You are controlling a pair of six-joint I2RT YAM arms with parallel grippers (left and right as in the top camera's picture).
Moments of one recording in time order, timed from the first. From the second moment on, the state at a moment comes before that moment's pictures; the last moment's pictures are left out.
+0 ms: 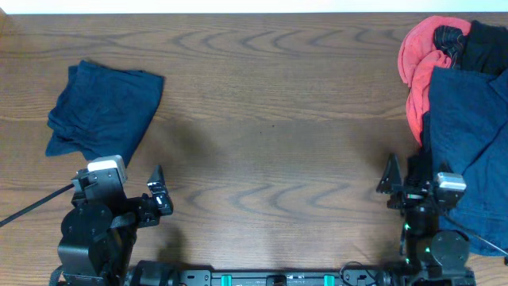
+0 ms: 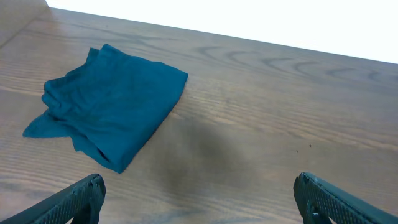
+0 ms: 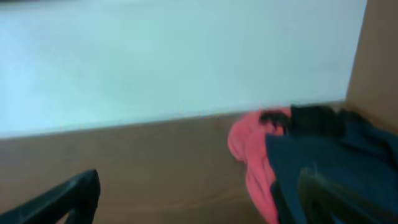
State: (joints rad) left arm -0.13 0.47 0.94 -0.97 -0.14 -0.22; right arm 0.04 0.01 0.13 -0.07 0.12 0.11
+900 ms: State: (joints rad) left arm -0.13 0.47 0.94 -0.97 -0.14 -0.22; right arm 0.04 0.02 0.01 -0.06 0.10 0.10
